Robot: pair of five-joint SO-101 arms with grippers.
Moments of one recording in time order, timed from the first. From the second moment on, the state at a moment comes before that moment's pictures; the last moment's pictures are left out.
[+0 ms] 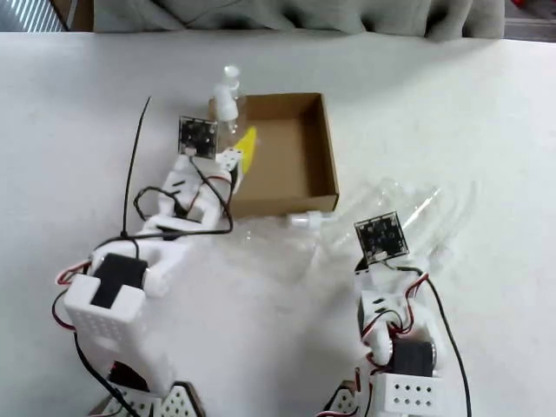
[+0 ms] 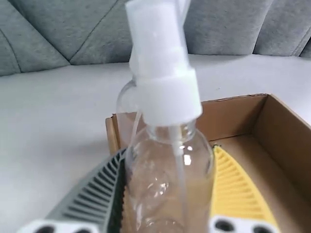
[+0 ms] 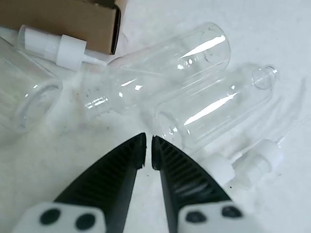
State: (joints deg) left arm 6.7 18.2 47.3 -39.7 5.0; right arm 2.4 -101.2 96.4 54.6 24.0
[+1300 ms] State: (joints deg) left arm 9.5 -13.1 69.5 -25.5 0.0; right arm 2.4 -101.2 96.4 55.6 24.4
